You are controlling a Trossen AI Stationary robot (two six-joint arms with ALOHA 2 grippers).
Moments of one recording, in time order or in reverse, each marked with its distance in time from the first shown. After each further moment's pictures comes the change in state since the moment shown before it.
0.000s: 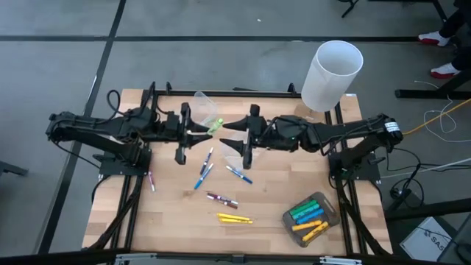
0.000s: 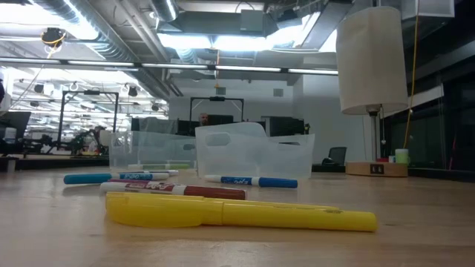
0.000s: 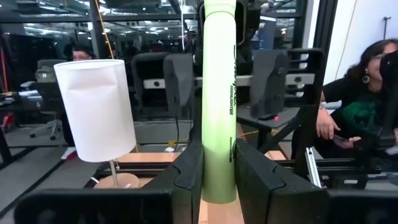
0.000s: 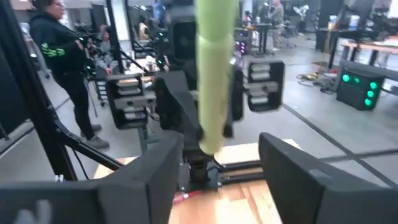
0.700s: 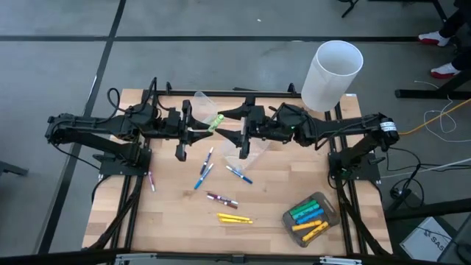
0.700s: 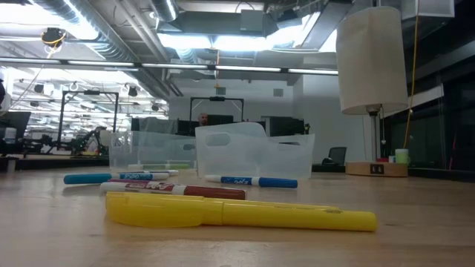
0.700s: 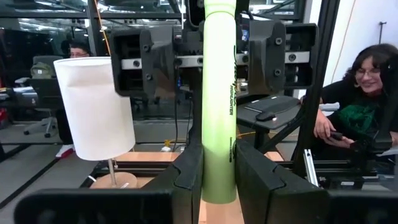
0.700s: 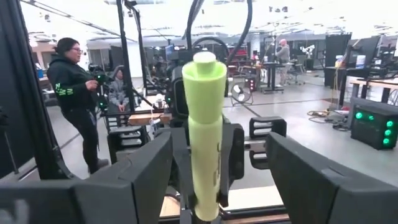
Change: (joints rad) left arm 0.061 0.001 0.000 0.001 0.071 -0.026; right arm -0.081 0.035 0.000 0.210 -0.123 -0.022
